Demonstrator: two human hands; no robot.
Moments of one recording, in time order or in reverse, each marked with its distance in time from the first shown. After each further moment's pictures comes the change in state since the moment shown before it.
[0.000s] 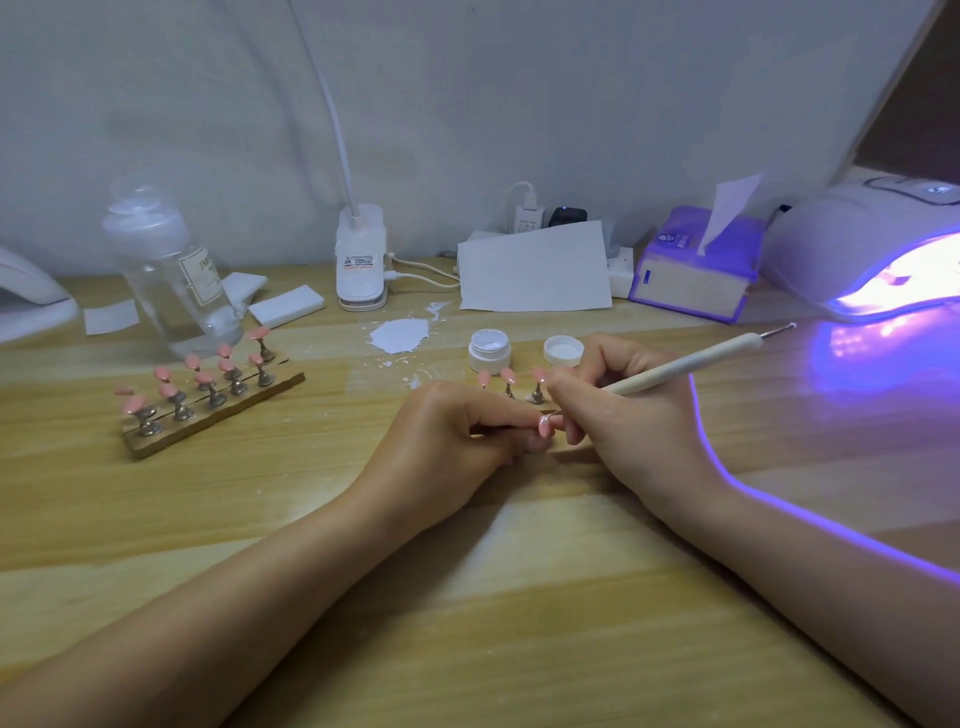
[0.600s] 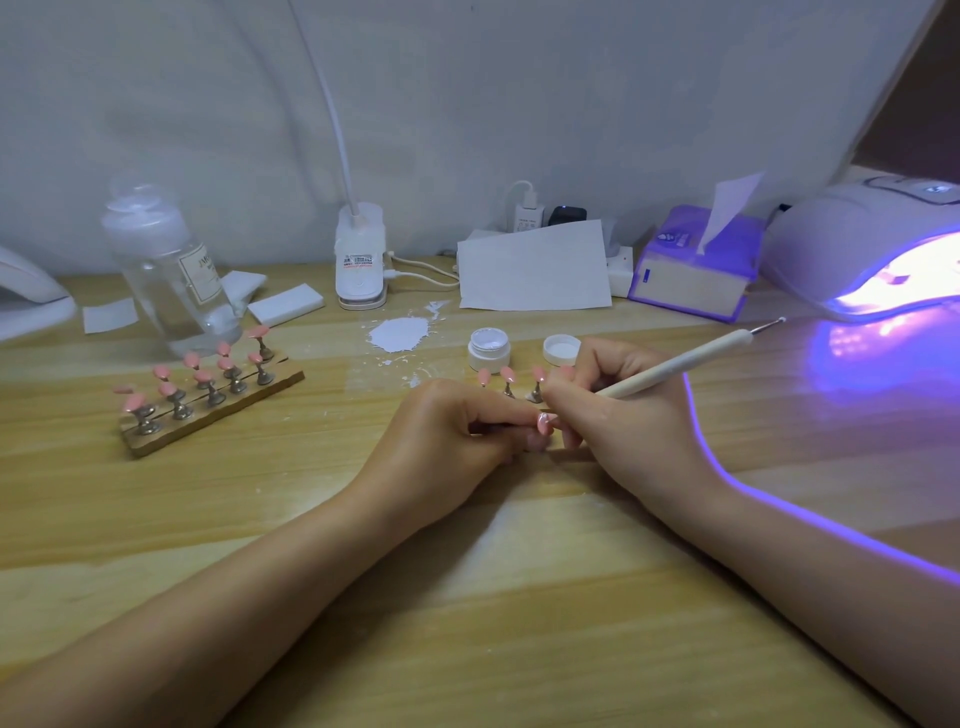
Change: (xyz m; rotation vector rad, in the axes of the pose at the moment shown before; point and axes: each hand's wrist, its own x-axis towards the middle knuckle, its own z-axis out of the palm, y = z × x) left_hand 0.001 0.000 0.000 -0.031 -0.009 -0.011; right_hand -0.002 -0.001 0.001 0.016 -0.041 -0.006
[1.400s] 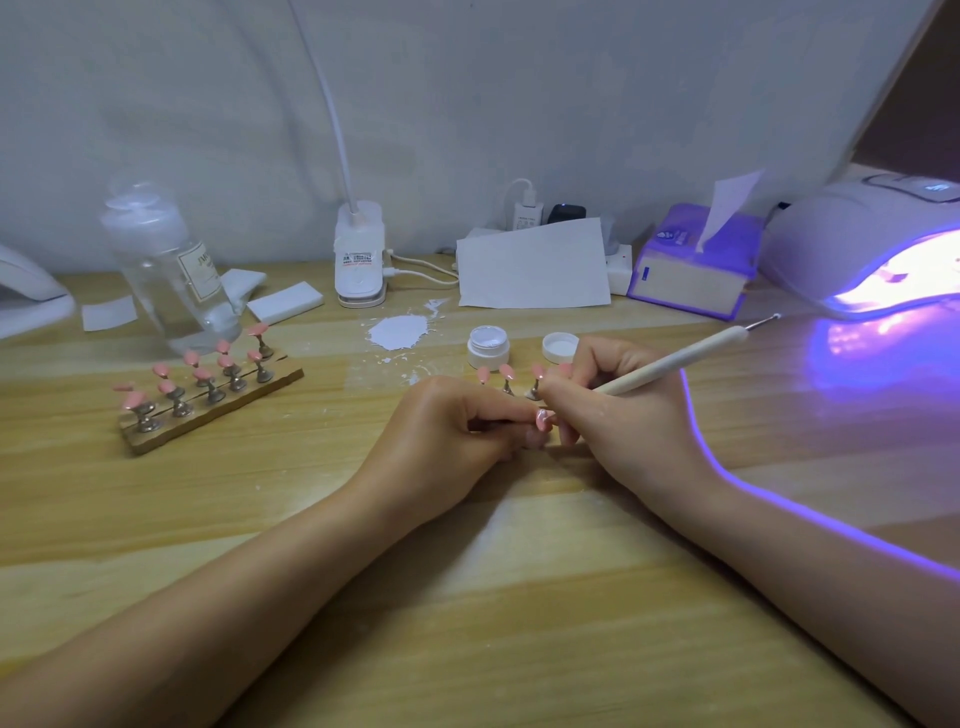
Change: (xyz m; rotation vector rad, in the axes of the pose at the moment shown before) left_hand 0.000 0.000 0.000 0.021 0.015 -0.017; right_hand 0.002 0.004 -0.001 0.012 -0.011 0.014
